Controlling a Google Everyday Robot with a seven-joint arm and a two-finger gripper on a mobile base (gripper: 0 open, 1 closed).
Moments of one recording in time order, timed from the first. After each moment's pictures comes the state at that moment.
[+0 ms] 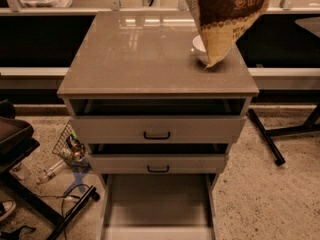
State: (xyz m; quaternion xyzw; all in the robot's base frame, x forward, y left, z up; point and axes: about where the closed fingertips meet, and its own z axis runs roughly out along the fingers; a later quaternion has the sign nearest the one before) arm 0.455 -0.095 1.197 -0.30 0.72 0.15 0.61
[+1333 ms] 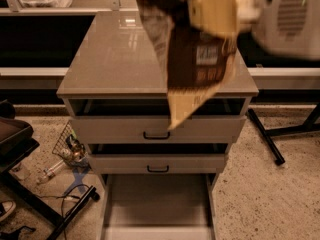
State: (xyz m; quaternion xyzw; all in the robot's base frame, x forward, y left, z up) arm 0.428 -0.065 1.115 -0.27 0.76 0.17 0.57
